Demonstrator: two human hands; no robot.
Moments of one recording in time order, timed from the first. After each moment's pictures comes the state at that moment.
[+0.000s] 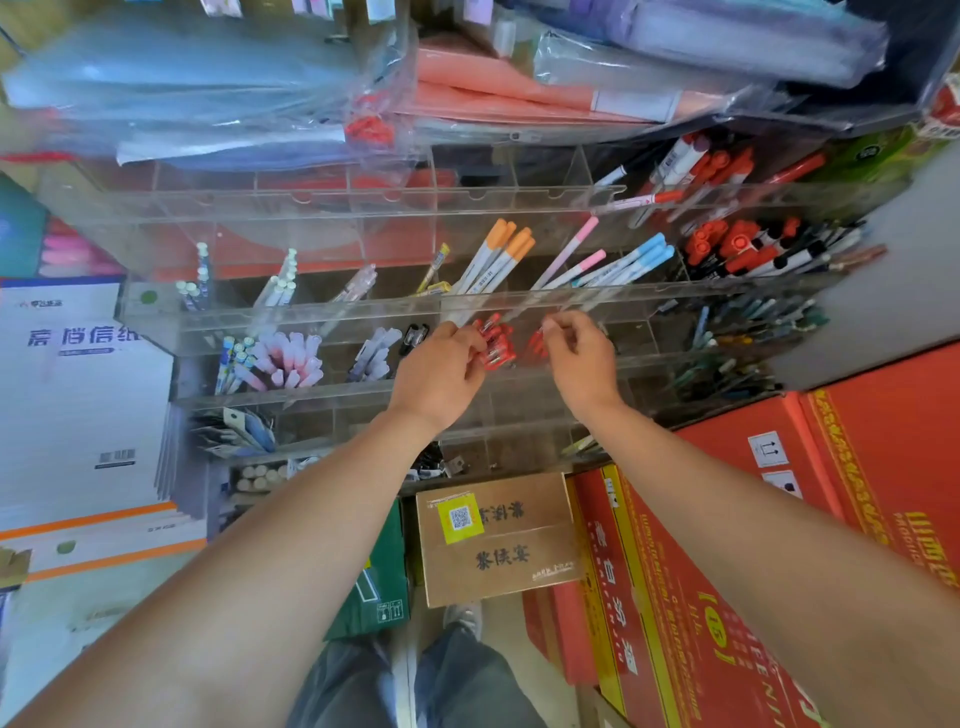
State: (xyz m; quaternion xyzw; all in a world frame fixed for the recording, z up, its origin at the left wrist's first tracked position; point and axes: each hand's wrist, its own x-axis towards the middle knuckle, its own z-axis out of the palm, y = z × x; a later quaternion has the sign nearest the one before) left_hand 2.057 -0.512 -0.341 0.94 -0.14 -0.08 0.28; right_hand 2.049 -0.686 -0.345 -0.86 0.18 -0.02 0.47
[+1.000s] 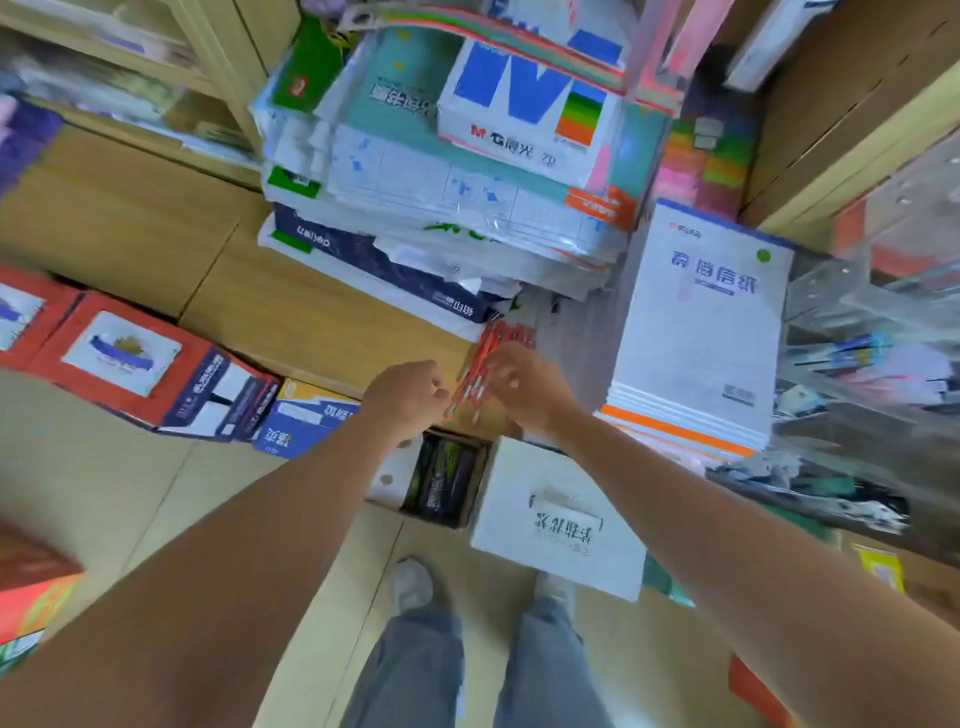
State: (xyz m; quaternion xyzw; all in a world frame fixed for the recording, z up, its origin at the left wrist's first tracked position) left_hand 1.878 0.152 -0.414 0.92 0.16 -0.24 0.27; right_hand 1.938 -0.009 -0.394 -0.88 -0.14 0.30 0.35
